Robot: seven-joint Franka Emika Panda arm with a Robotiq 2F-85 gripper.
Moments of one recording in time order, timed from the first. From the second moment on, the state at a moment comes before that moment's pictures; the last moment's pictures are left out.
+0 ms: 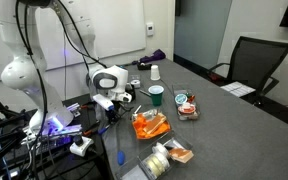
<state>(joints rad) -0.11 0.30 -0.22 -2.71 -0.40 2.64 -0.33</state>
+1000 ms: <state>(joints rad) -0.12 0.23 -0.18 -2.69 -0.31 2.63 -0.35</state>
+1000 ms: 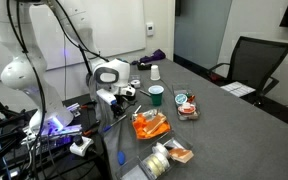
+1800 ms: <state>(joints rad) -0.15 0.22 -0.16 -2.65 -0.19 2.62 -0.43</state>
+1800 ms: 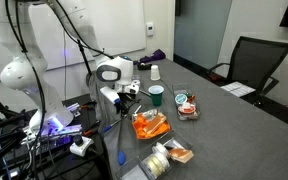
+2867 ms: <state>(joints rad) -0.15 0.28 -0.15 -2.66 -0.19 2.63 -0.44</state>
